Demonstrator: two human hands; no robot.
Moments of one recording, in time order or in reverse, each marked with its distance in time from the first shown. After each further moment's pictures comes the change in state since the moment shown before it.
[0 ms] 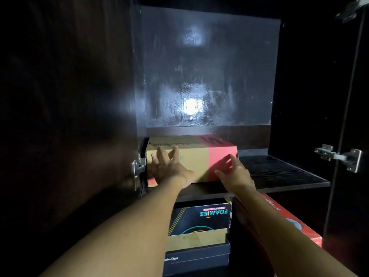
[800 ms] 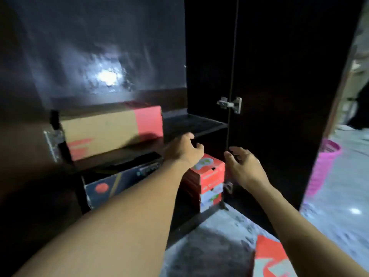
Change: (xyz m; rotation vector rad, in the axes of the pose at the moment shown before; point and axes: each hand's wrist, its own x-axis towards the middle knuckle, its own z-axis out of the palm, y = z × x) left_hand -0.120 0.097 0.063 -0.351 -0.202 0.587; right_hand -0.178 0.106 -0.126 -0.090 0.339 0.194
